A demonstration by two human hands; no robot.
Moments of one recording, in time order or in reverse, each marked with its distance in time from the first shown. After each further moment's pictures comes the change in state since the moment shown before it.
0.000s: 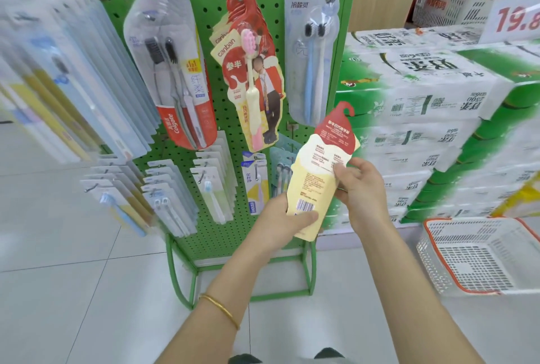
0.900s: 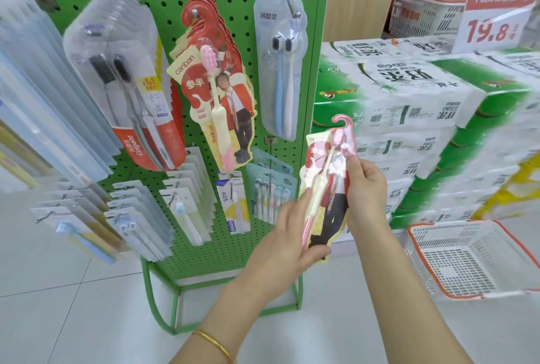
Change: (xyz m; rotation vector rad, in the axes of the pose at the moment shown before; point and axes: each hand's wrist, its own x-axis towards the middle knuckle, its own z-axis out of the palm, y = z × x) left_hand 0.024 -0.016 0.029 0.725 -0.025 0.419; right_hand 0.034 -0.019 -0.014 -0.073 0.265 -0.136
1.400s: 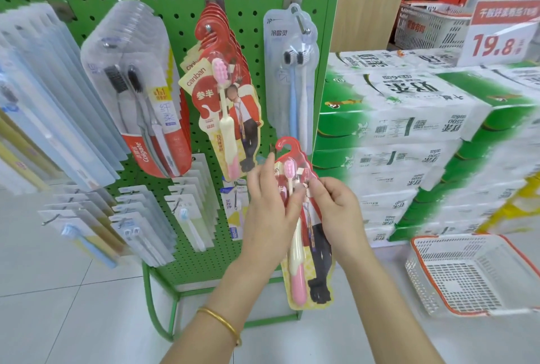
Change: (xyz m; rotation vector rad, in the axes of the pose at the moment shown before) left_hand 0.033 0.012 -0.031 -0.120 0.551 -0.160; right_hand -0.033 0.004 0.014 -0.169 -0.379 -0.194
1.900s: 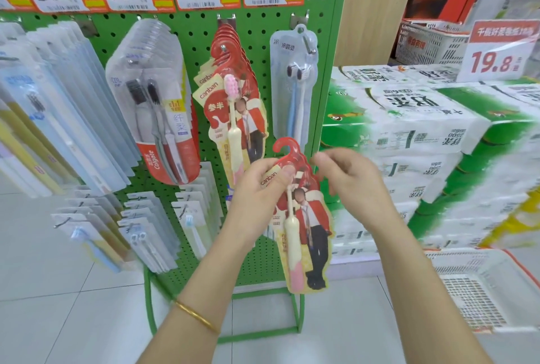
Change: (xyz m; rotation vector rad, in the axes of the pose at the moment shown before) left_hand 0.023 0.026 -0.050 -0.478 -0.106 -0.104; right_hand 0.028 -0.064 -0.018 -0.372 -0.158 -0.181
